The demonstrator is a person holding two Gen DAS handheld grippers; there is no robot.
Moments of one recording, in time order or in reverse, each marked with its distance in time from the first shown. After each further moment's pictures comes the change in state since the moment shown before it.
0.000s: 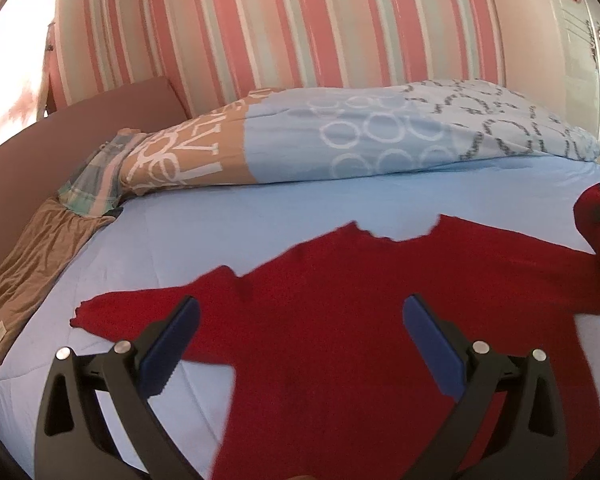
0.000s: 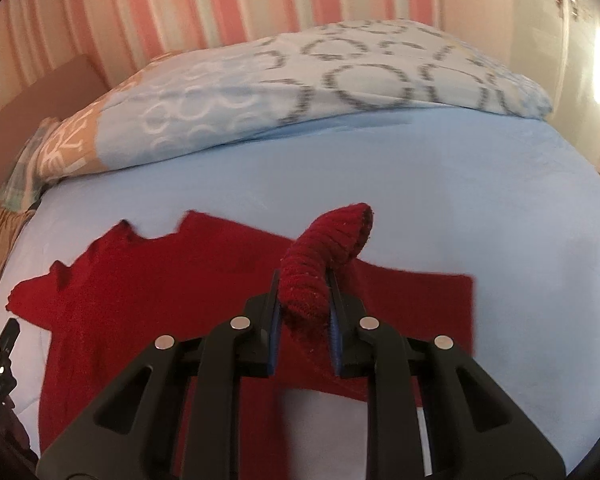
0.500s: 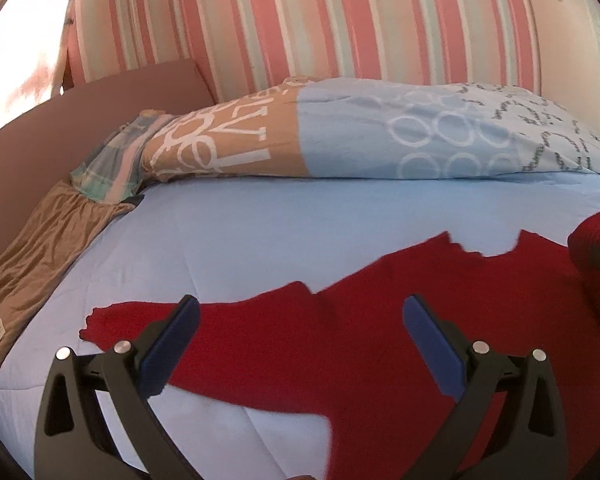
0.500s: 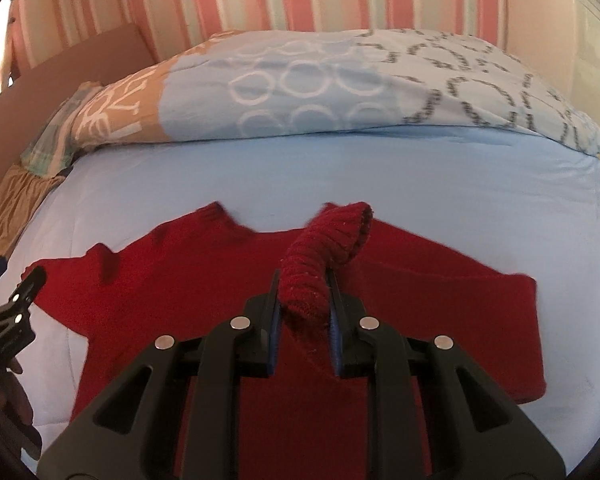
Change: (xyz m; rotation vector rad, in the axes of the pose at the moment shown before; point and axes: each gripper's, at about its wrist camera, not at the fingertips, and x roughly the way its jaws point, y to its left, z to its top) left arm 0.068 0.096 0.009 -0.062 0.030 0.057; right arm 0.049 0.160 -0.009 -0.117 0.002 0.079
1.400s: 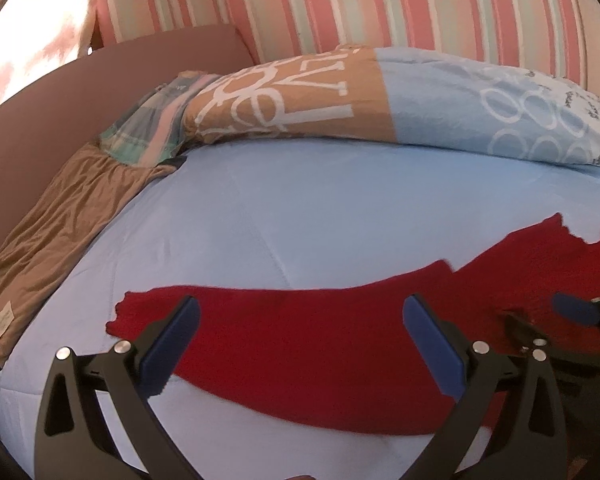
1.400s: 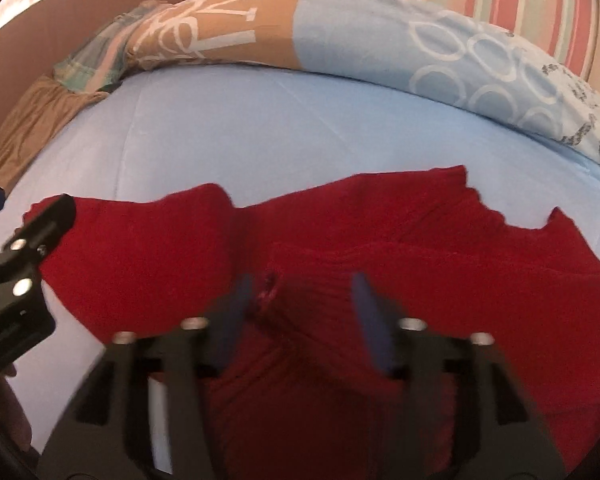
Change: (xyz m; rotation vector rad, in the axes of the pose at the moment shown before) left arm 0.071 0.108 -0.027 -0.053 0.102 0.113; right arm 0.098 0.205 -0.026 -0.192 0.079 0.081
